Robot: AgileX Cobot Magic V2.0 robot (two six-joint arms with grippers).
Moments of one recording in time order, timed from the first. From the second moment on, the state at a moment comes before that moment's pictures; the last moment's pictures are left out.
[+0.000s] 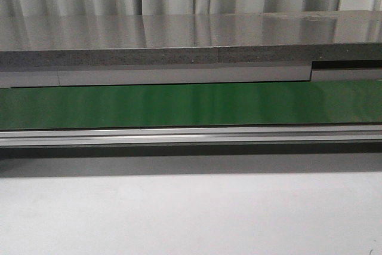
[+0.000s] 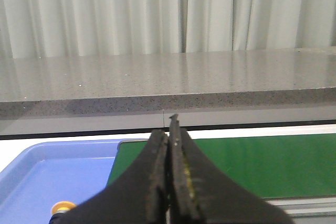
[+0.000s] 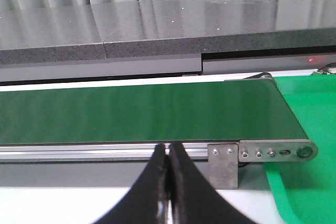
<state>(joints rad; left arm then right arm) -0.03 0.00 -0.01 0.04 0.00 -0.04 0.07 -0.01 0.03 0.09 0.12 0.00</state>
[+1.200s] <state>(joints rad) -0.03 0.19 -0.40 -0.07 0.38 -0.04 0.07 -0.01 0.03 0.09 0.12 0.00</state>
